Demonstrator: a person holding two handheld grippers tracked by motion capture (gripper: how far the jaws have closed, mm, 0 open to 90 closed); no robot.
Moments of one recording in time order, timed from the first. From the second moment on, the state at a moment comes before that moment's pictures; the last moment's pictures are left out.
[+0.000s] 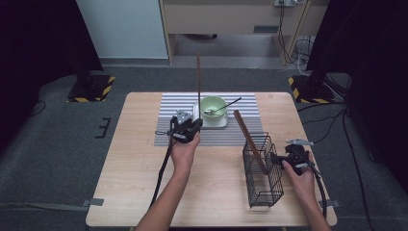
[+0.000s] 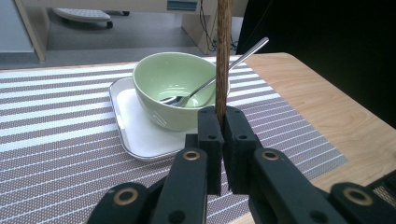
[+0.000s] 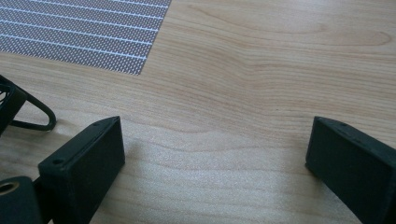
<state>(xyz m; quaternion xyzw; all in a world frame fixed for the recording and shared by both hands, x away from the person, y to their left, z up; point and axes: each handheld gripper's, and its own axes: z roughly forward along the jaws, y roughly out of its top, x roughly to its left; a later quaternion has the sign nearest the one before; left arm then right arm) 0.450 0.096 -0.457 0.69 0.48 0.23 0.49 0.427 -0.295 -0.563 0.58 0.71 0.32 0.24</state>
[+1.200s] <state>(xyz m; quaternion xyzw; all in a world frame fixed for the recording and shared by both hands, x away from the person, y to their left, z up) 0.462 0.091 -0.509 0.69 0.53 0.24 0.43 0.426 -0.293 -0.563 0.58 0.71 0.31 0.25</state>
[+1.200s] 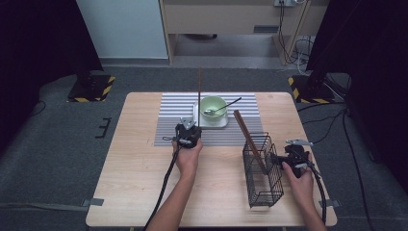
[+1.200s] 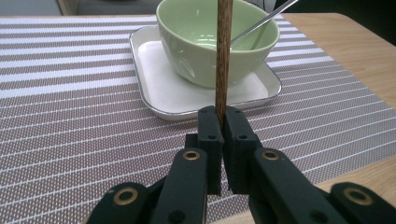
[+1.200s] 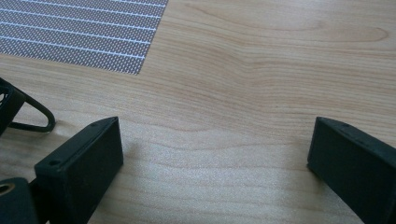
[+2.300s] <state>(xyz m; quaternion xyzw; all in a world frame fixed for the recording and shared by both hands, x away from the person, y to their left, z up) 0.466 0.107 -0.534 0.68 0.57 0.21 0.41 0.426 -0.292 -0.563 0.59 0.70 0.31 0.25</state>
